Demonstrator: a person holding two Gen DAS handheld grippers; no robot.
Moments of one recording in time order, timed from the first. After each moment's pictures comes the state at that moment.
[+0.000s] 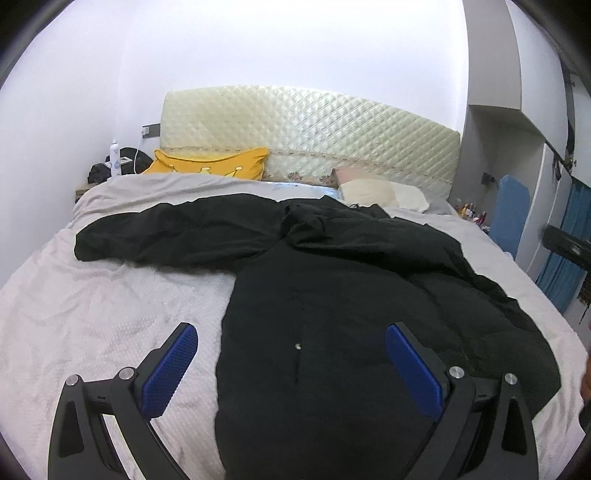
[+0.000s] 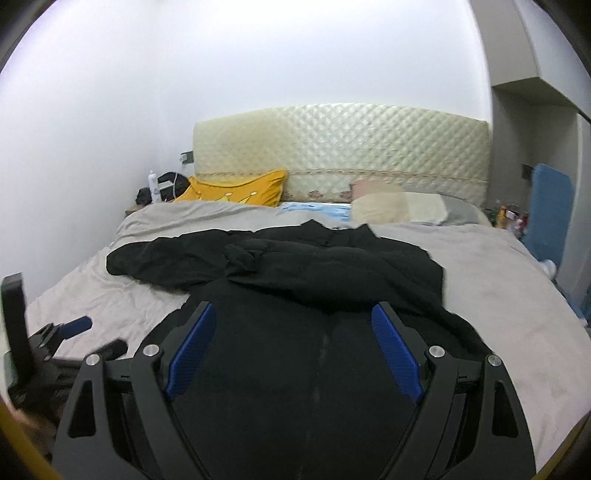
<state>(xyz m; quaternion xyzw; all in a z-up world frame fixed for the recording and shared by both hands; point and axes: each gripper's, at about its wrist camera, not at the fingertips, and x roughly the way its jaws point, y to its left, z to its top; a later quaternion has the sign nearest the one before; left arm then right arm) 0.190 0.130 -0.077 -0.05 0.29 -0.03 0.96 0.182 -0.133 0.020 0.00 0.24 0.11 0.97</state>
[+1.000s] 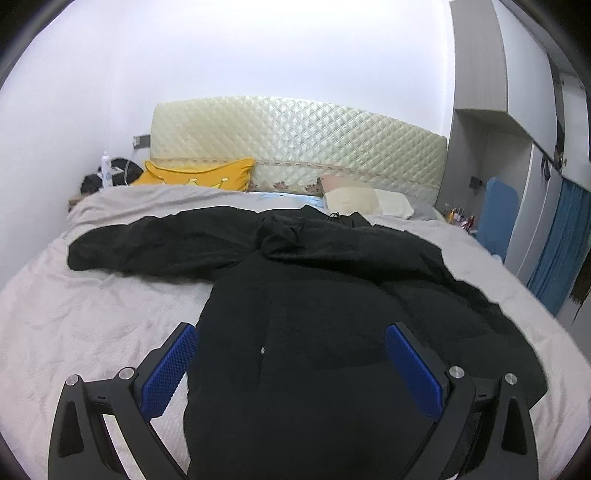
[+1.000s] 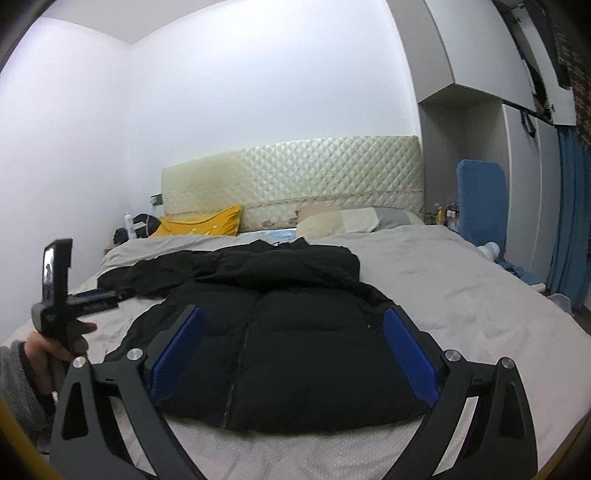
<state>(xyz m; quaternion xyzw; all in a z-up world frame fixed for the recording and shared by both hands) 0.185 0.100 -0.058 -0.05 0.27 -0.04 0.96 0.032 -0.234 0.004 0.05 0.16 0.04 0.98</state>
